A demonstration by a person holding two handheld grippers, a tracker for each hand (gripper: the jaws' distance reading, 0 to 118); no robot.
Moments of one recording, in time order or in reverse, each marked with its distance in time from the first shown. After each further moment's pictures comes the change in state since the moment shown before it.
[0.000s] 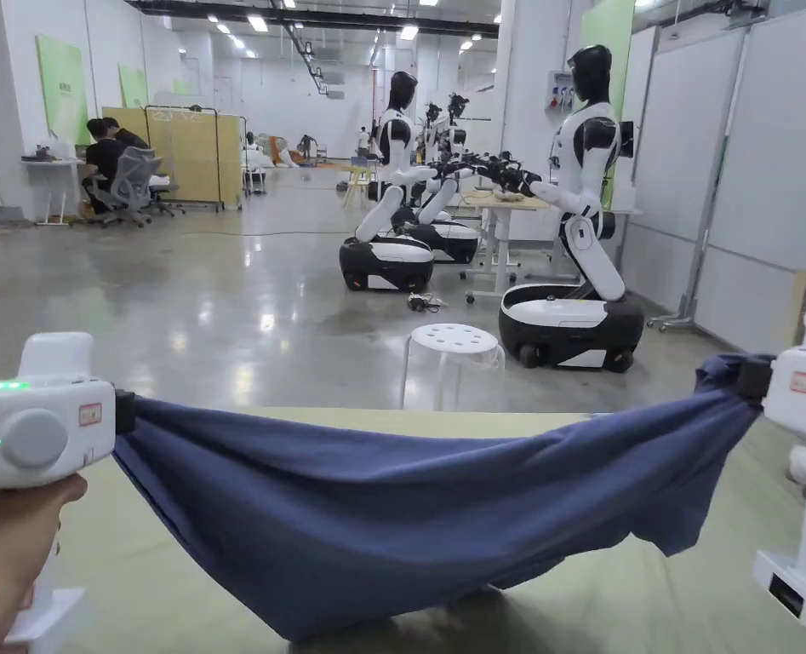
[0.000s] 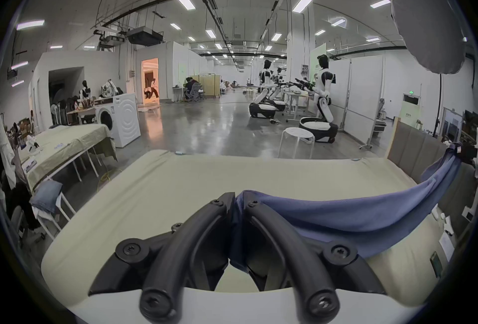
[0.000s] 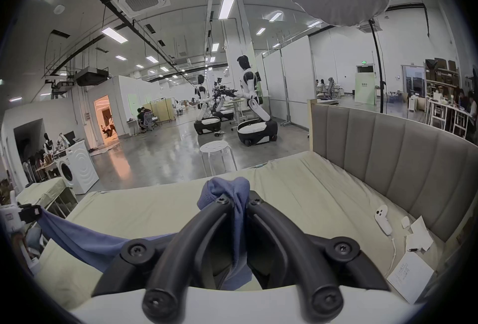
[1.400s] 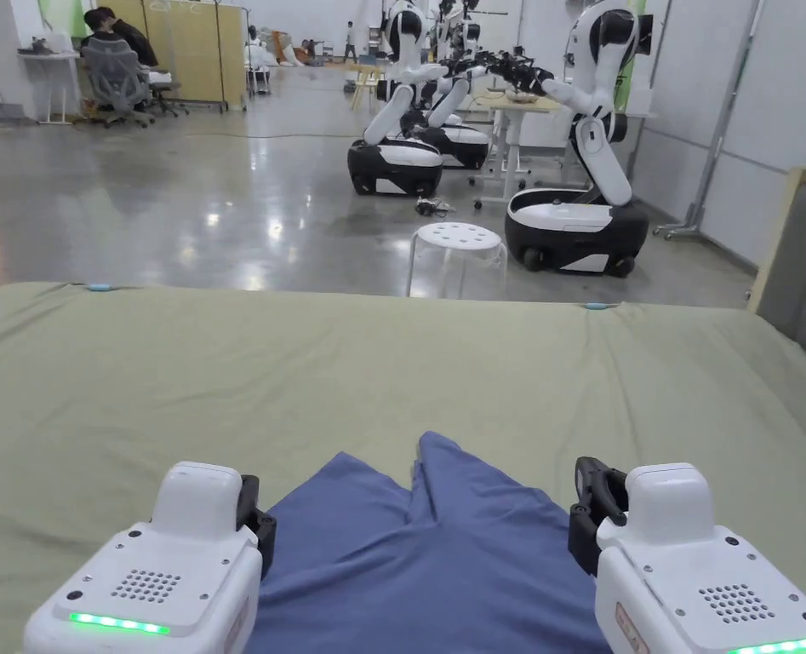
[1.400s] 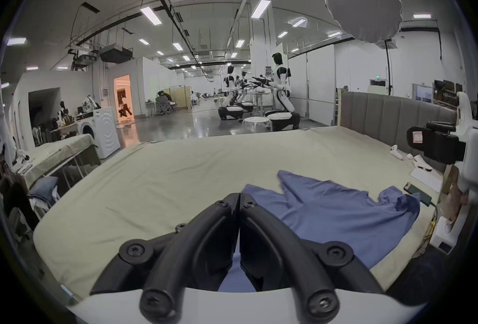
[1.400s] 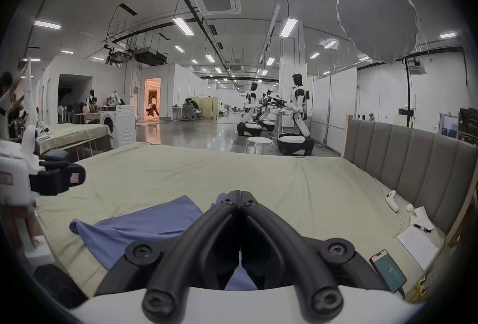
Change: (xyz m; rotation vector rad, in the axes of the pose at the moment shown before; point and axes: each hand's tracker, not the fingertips) left arm 0.089 -0.197 0.206 0.054 -0.132 -0.153; right arm -0.093 -0.222 0.224 0.107 0.238 0.270
